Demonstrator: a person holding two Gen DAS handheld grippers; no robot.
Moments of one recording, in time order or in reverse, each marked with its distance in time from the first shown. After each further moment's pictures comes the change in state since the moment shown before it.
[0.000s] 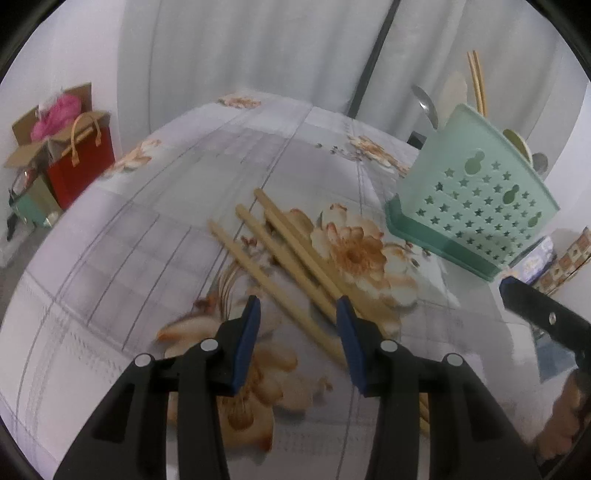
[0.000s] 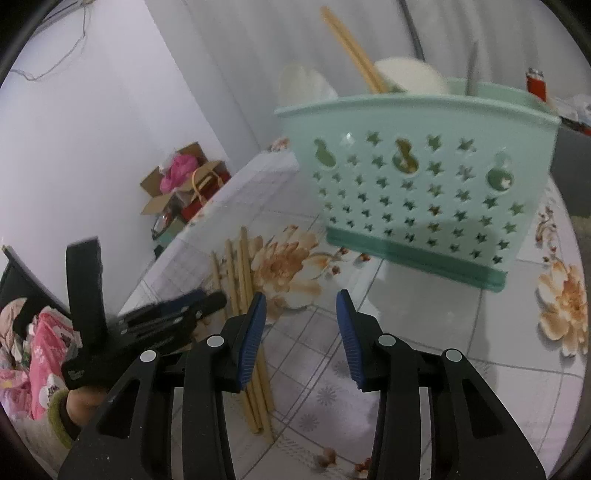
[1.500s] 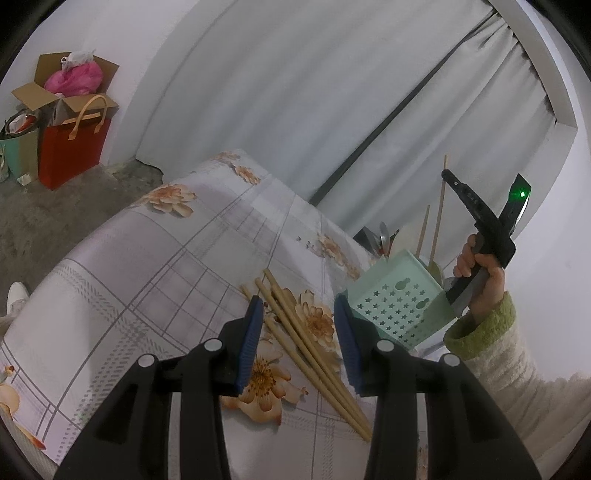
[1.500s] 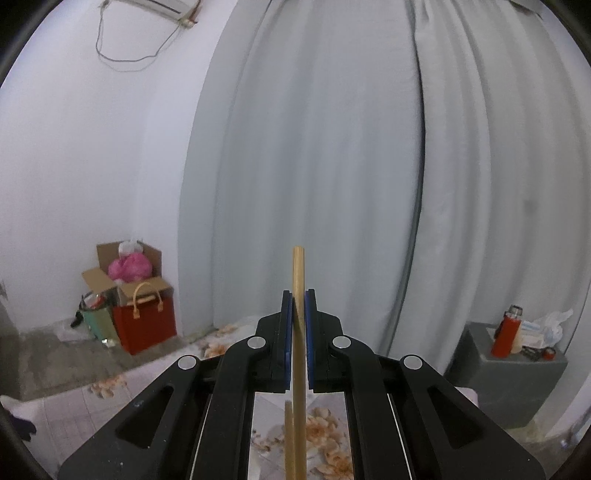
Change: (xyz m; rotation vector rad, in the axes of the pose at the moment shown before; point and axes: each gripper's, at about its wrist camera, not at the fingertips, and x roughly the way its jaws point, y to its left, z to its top) left arm -0.103 0.090 -0.008 -0.284 -0.263 -0.338; right arm -0.026 0.014 0.178 -0.421 -0.627 -0.219
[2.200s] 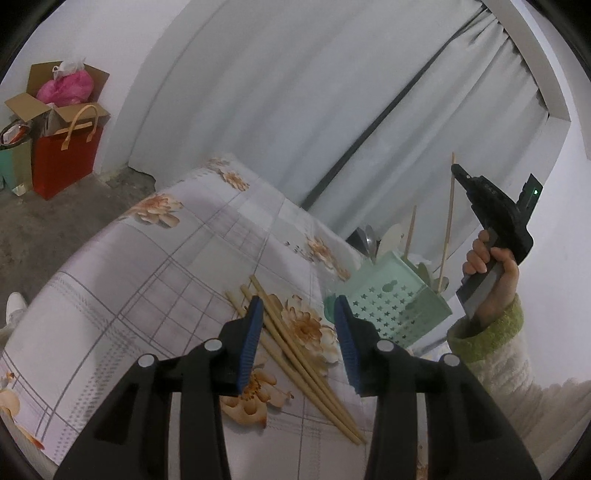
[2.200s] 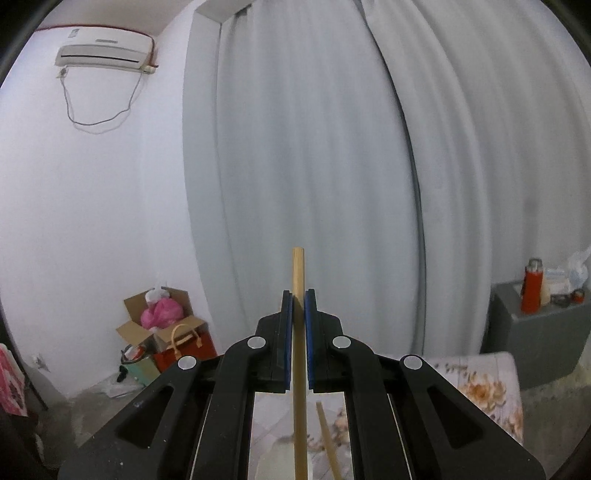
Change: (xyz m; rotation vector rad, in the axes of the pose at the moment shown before) left arm 0.002 -0.009 0.000 0.027 -0.012 -0.018; right arm -0.028 -0.020 0.022 0.248 -0.036 0.071
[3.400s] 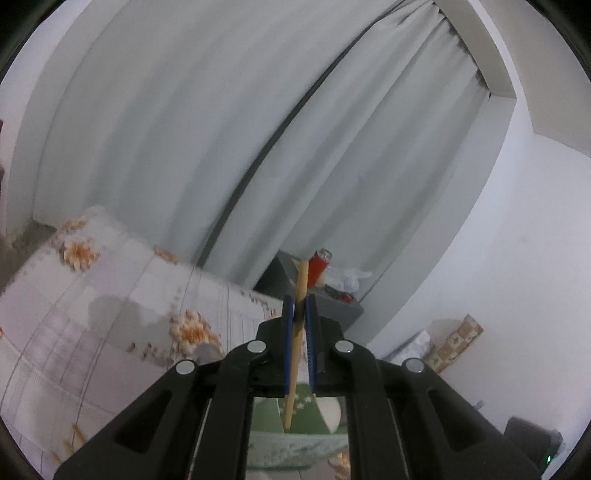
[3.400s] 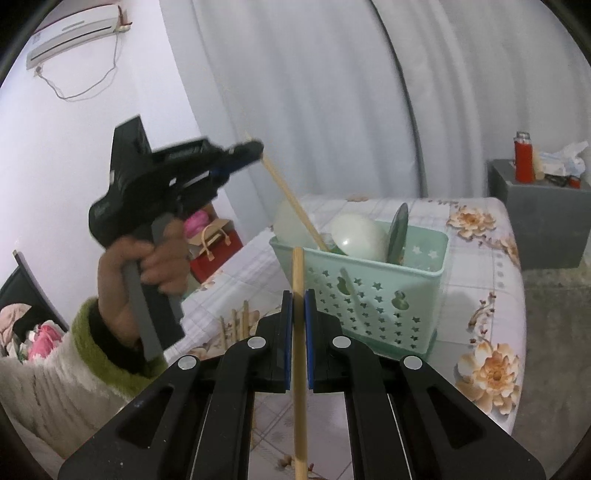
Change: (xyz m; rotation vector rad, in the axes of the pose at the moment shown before) left arm 0.151 -0.161 0.107 0.148 -0.036 -0.251; right arm -0.124 -0.011 -0.107 0.164 0.404 0.071
